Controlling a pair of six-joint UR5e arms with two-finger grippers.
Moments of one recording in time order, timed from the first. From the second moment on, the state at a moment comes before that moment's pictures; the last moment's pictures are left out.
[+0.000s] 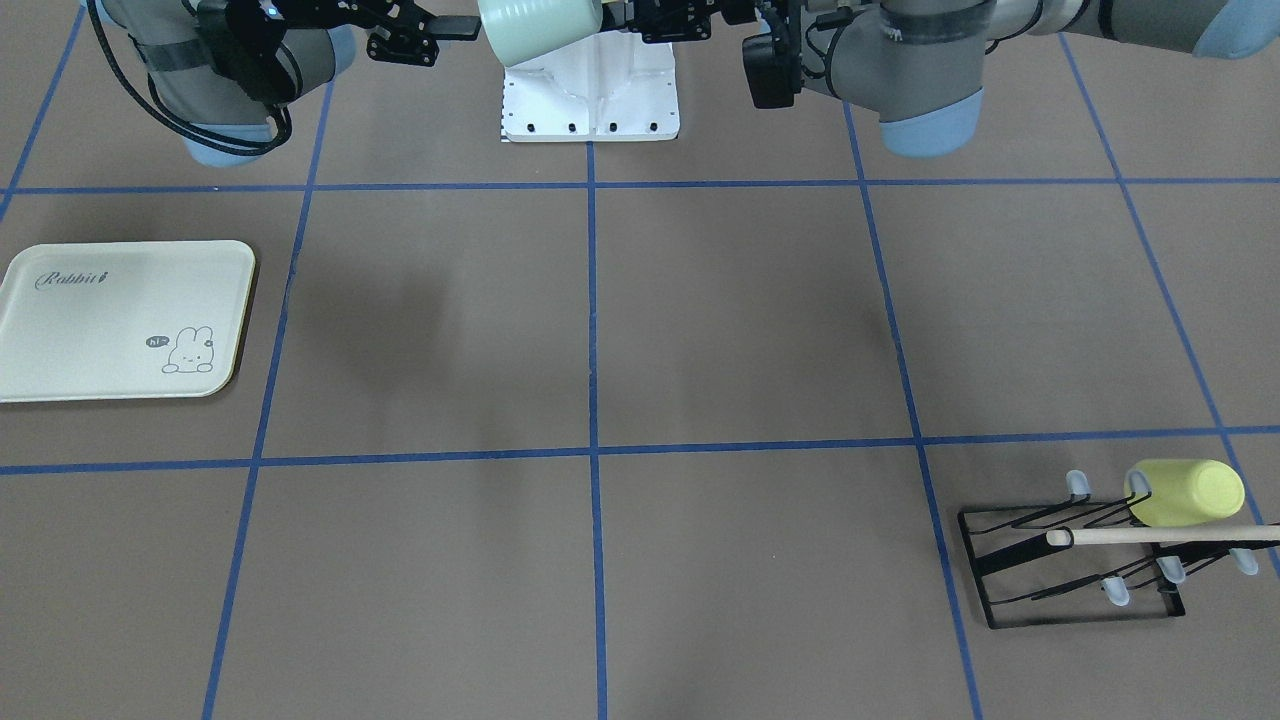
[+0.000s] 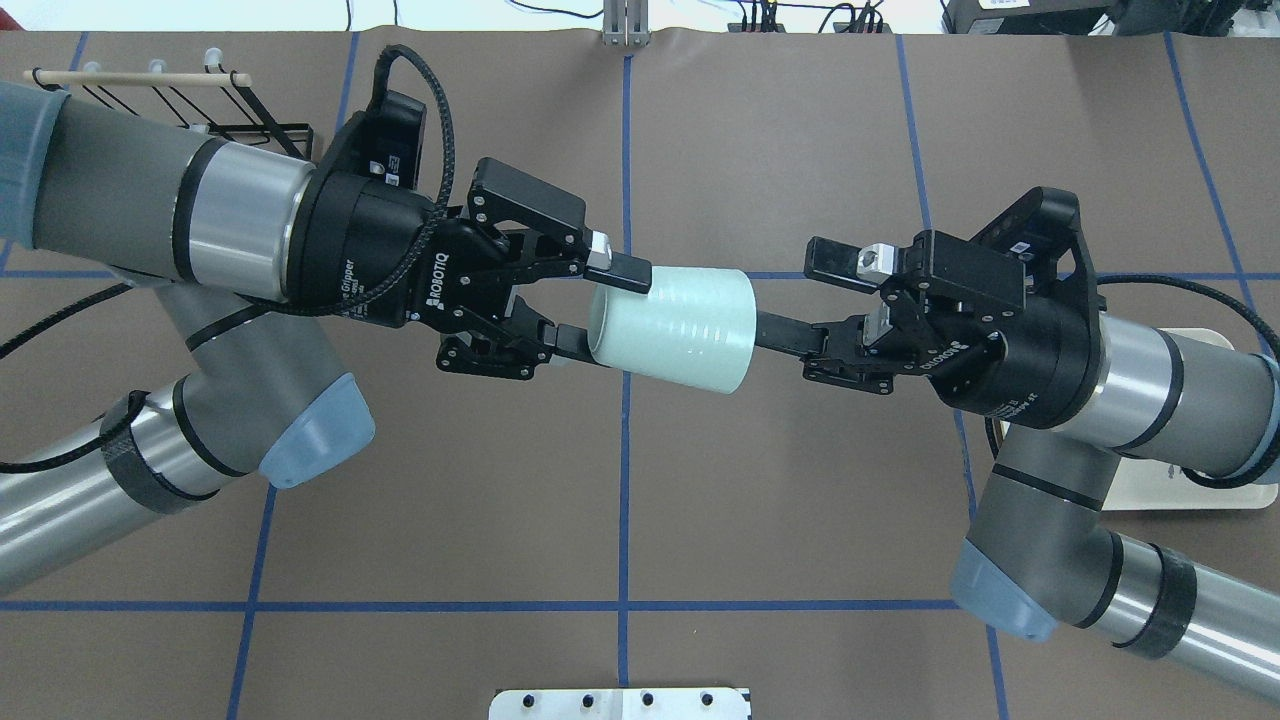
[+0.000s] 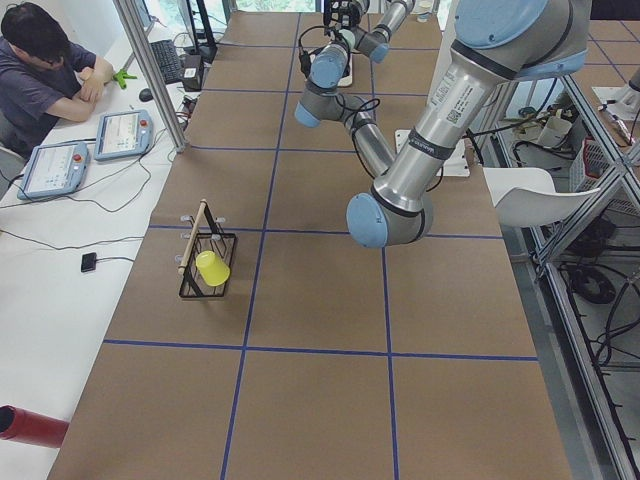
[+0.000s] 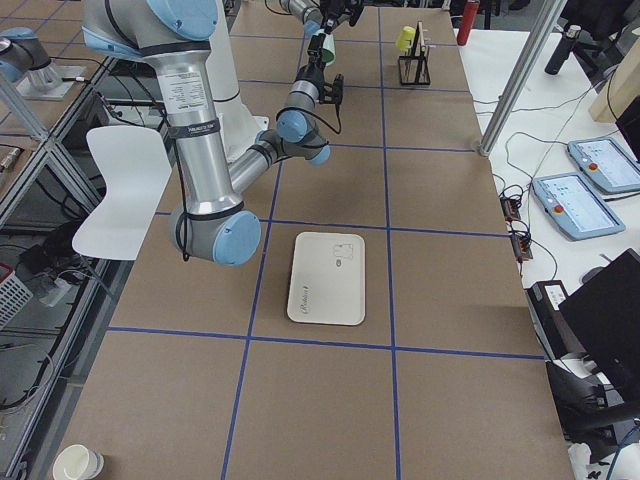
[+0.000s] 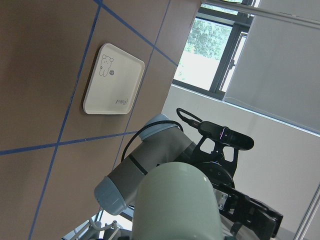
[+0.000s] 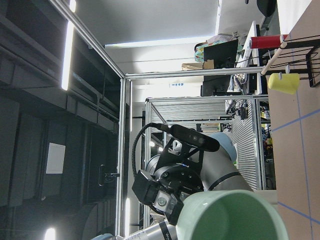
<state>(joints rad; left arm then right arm) -0.70 -2.20 -1.76 -3.00 -2.28 -2.32 0.54 -1.27 1.85 0.33 1.67 1.98</state>
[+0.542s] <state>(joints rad) -0.68 -2.20 -1.76 -3.00 -2.28 -2.31 0.54 -1.26 1.84 0.33 1.67 1.98</state>
